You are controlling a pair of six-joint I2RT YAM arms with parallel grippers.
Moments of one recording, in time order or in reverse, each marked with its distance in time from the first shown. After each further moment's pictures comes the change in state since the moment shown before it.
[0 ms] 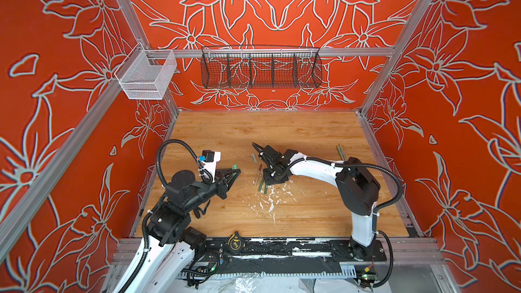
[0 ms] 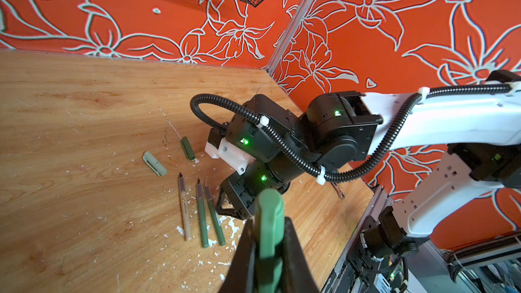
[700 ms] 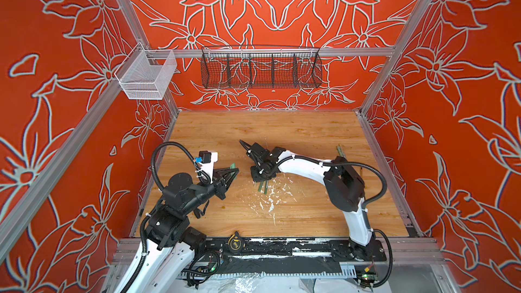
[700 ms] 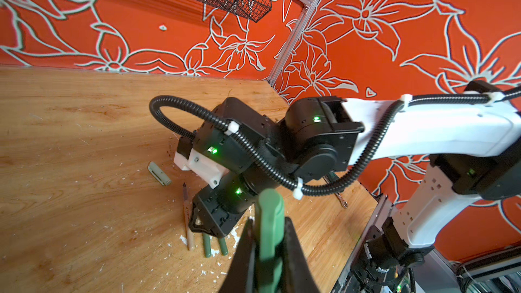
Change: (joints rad) left arm 0.000 -0.032 -0.002 0.013 -0.031 0.003; right arm 0.051 0.166 0.247 -0.024 -0.027 -0.024
